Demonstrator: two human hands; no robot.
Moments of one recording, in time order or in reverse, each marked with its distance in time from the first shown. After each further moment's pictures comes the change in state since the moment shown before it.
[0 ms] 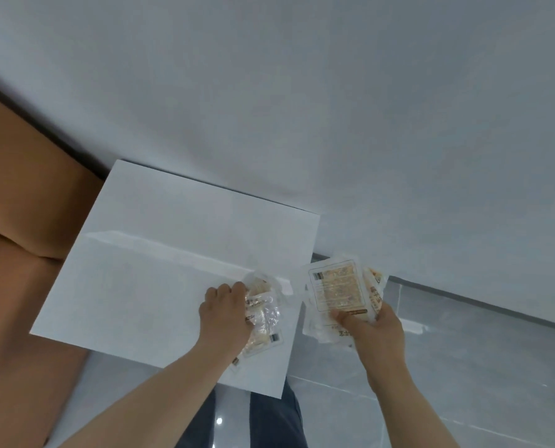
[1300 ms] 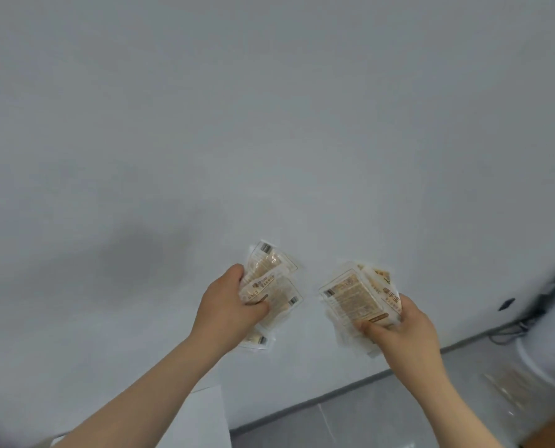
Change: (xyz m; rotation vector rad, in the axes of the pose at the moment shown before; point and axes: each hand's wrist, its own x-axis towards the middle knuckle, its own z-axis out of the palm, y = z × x) left_hand -0.280 0.192 -0.407 -0.535 0.288 0.848; right_hand -0.374 -0.205 -0.237 0.085 0.600 -0.621
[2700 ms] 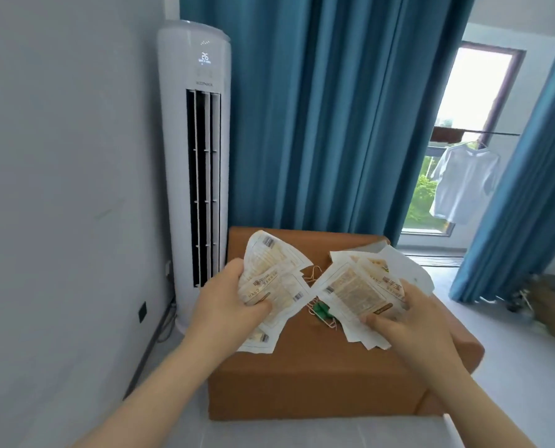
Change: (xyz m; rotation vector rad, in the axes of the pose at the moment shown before) left_hand -0.104 0.576 0.551 -0.350 -0.933 0.829; right_hand -0.076 0.167 -0.637 -0.364 1.088 0.338
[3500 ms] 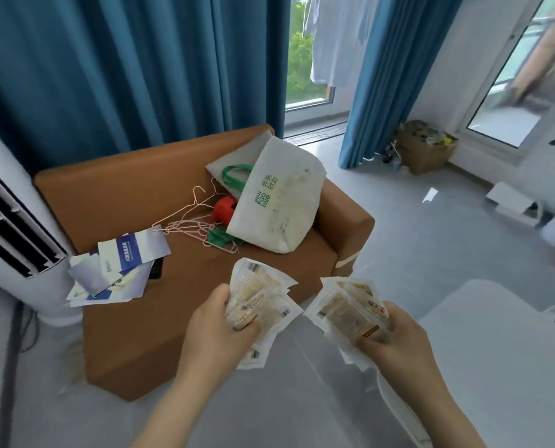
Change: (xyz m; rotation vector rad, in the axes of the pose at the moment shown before) left_hand 0.130 -0.025 0.345 0.025 -0.568 -0.126; right_hand 0.065 0.275 -0.067 -0.131 0.212 0.696
